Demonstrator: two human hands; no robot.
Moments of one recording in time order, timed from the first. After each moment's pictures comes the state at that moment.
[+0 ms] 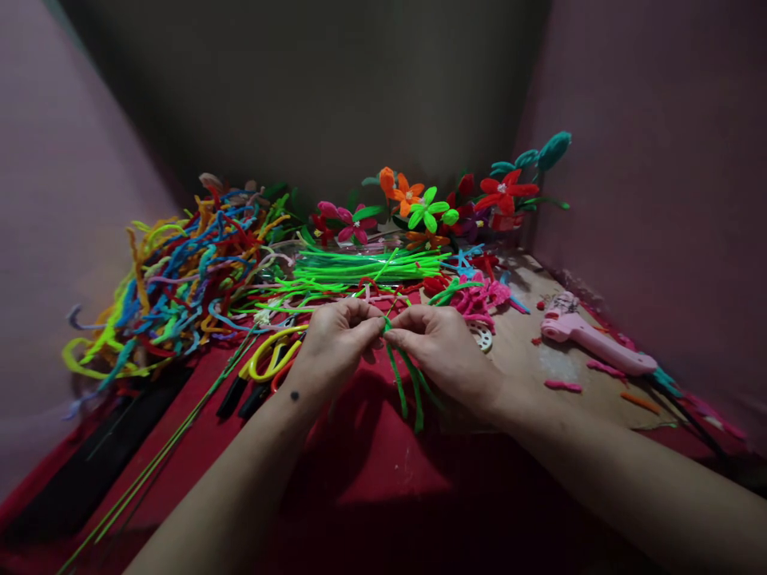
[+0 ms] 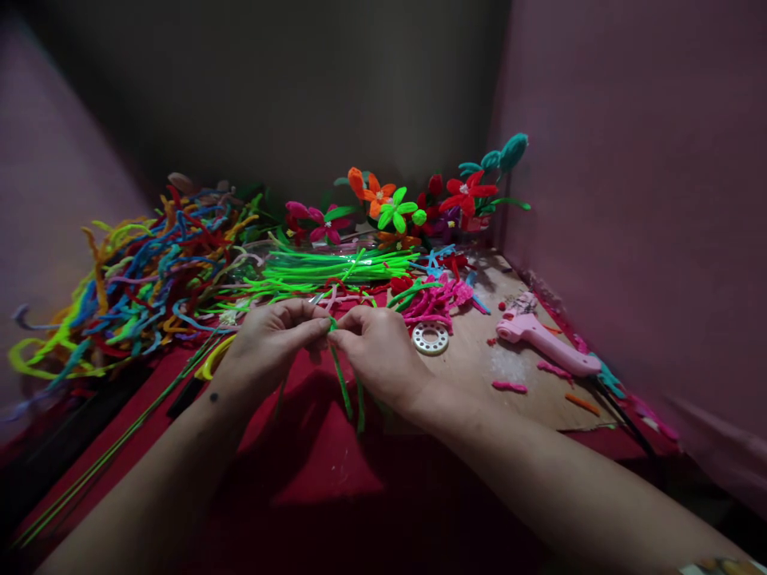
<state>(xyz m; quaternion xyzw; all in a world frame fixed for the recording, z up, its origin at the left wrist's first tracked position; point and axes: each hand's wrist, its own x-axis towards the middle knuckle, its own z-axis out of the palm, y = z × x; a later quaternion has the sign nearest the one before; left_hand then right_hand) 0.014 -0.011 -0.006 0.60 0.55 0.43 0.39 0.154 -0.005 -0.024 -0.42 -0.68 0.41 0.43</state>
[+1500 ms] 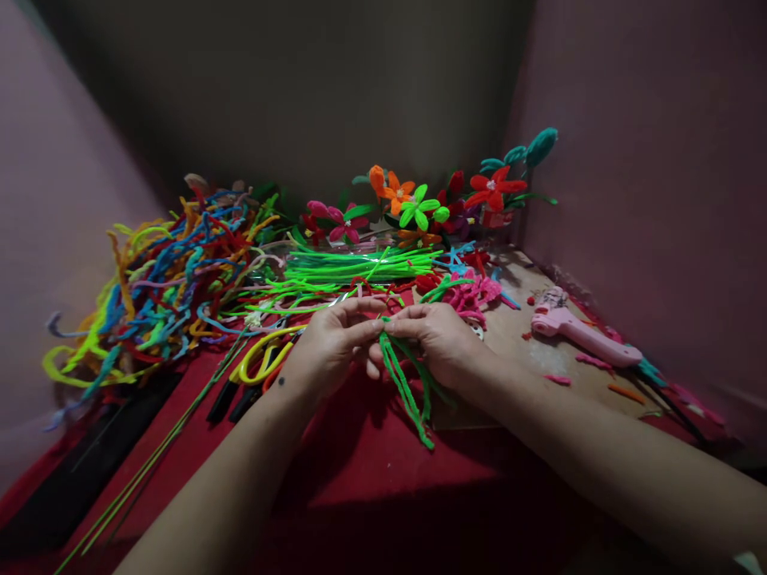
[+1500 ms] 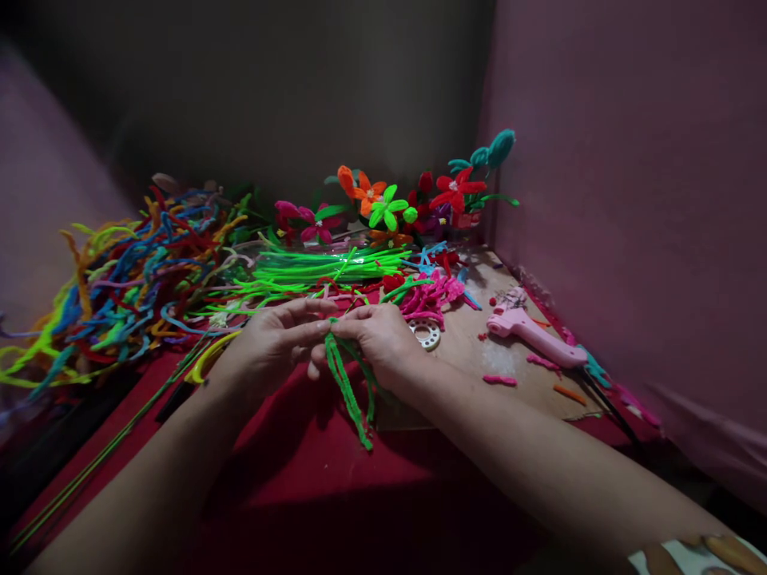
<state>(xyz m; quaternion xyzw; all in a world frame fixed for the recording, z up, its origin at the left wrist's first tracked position) 0.015 -0.008 -0.015 0.51 0.44 0.45 0.59 0.156 0.007 -0.039 -0.37 -0.43 0.70 0.44</state>
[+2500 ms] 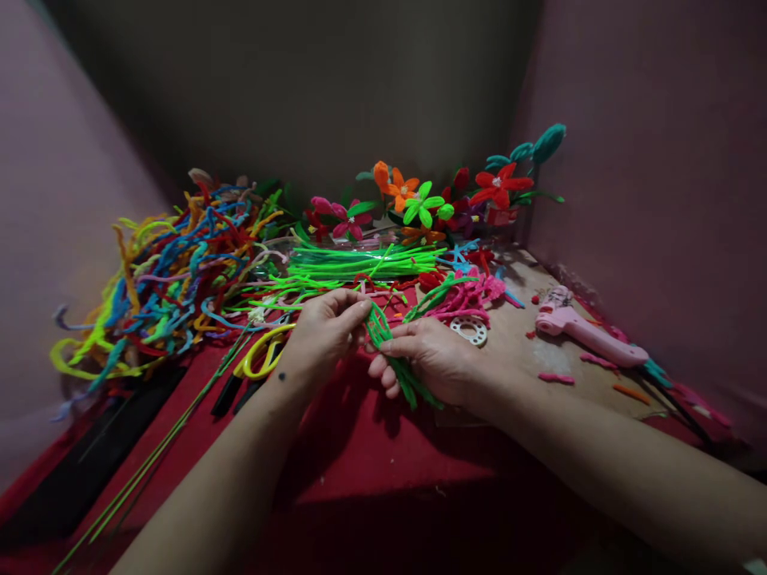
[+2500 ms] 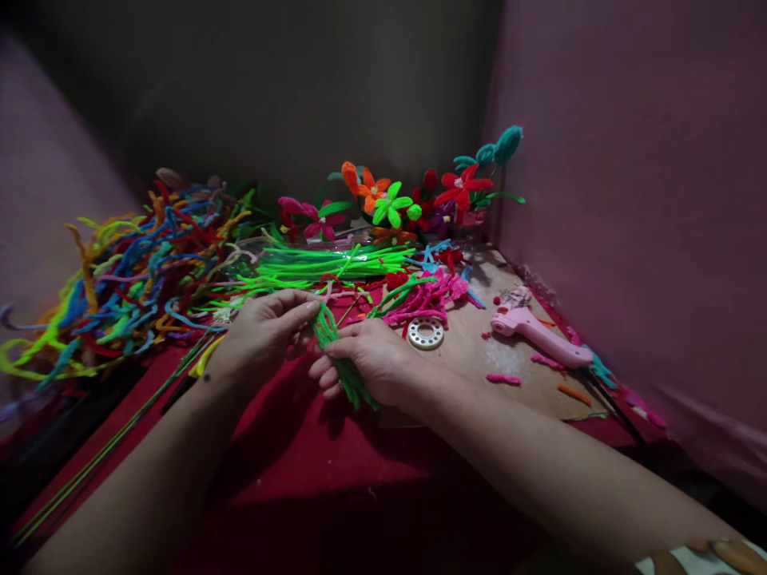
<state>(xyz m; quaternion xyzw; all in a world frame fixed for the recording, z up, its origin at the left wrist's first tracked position) 0.008 -0.005 -0.009 0.55 0.54 0.47 0.42 0.151 -0.008 -0.031 -0.34 -0.41 0.79 0.30</state>
